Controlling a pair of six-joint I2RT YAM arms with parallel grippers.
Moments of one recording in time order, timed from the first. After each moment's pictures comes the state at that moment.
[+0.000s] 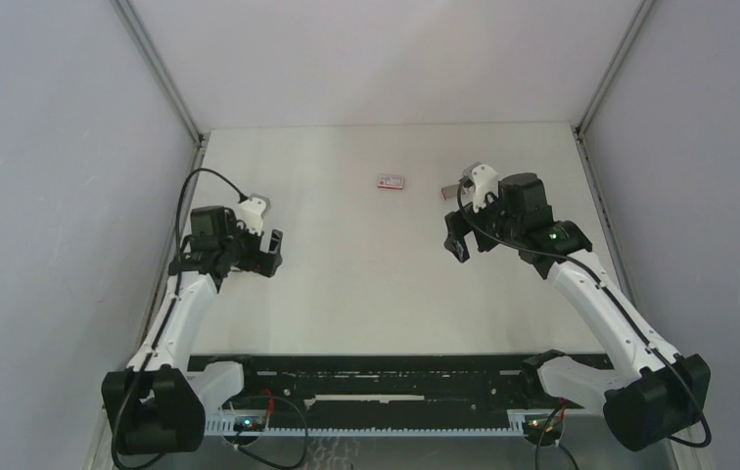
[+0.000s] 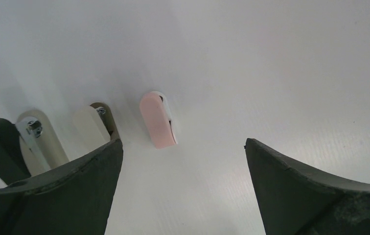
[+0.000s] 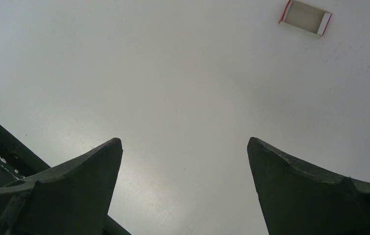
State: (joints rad) left arm 0.05 1.03 0.73 -0.49 0.29 0.33; right arm 0.36 1.10 1.02 -0.62 -0.27 -0.14
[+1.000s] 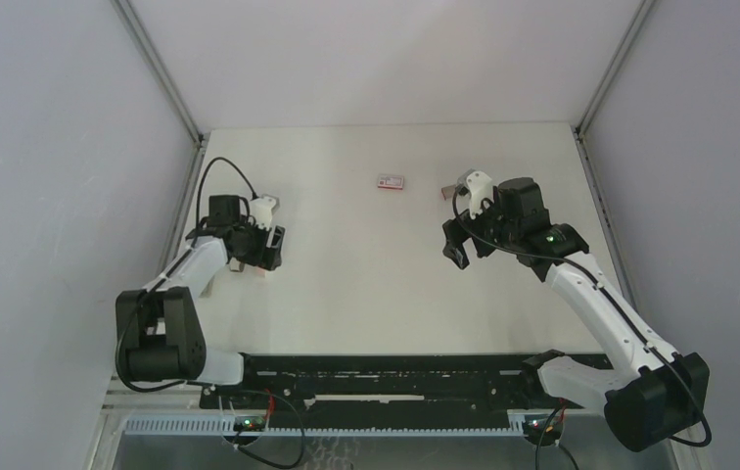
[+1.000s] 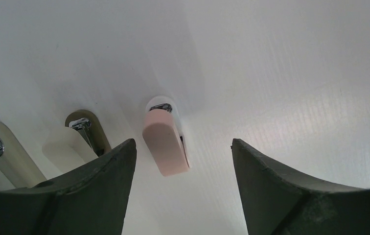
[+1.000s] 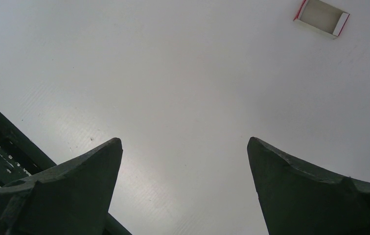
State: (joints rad) left arm 0.05 1.39 0.81 -0.44 0.26 0.34; right arm 0.37 1.10 0.98 -0.62 -0.30 -0.19
